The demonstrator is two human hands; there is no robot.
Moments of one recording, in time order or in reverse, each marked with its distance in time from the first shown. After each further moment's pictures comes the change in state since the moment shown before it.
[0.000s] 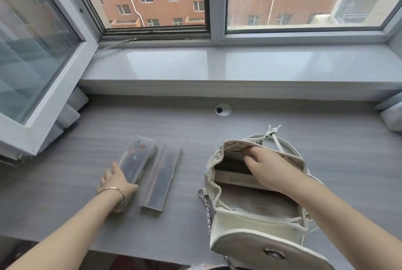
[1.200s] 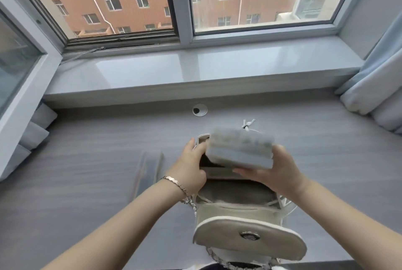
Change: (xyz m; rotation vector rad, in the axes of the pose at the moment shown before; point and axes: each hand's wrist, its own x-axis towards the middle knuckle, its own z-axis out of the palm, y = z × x) left_hand -0.153 0.151 -0.014 -0.186 -0.202 0.915; right_hand -0.035 0.040 -0.006 0.503 0.435 -0.599
